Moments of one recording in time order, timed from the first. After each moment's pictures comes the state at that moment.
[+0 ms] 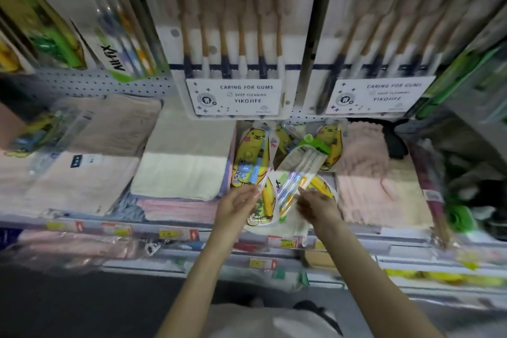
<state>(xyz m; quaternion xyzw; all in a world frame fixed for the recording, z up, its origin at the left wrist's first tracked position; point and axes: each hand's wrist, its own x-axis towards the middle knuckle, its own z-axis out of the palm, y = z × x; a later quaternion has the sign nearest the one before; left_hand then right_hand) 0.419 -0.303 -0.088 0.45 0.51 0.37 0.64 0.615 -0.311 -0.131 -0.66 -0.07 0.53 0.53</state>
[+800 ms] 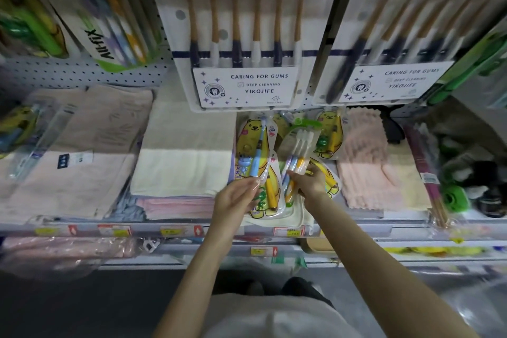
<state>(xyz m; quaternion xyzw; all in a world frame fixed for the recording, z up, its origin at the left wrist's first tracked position) 0.397 -0.291 -0.087 0.43 0.48 0.36 0.68 0.591 -0.267 -0.135 -0.73 -0.12 0.45 0.50</state>
